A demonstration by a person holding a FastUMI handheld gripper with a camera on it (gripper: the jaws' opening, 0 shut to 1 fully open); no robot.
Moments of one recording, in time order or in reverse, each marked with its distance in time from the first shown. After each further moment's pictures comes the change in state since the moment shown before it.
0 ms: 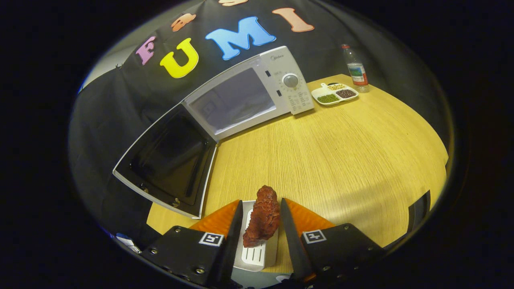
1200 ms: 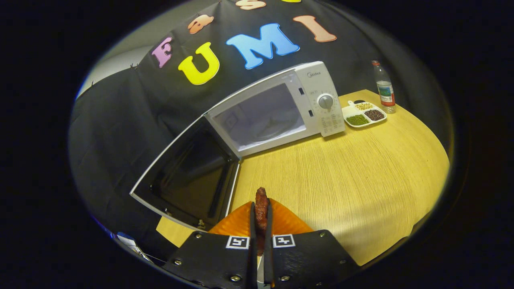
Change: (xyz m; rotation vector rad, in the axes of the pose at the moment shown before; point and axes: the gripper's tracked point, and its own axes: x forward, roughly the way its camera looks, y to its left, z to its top) arm 0.012 0.067 0.069 -0.057 -0.128 0.117
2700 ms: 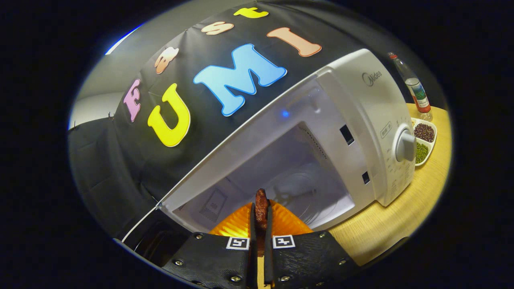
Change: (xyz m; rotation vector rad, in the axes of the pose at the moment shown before) arm 0.245 -0.024 0.168 0.208 -0.416 -0.024
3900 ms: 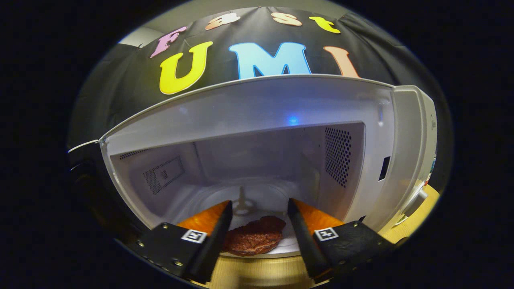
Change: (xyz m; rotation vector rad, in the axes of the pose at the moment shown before) arm 0.044 -0.041 -0.002 -0.551 0.001 -0.151
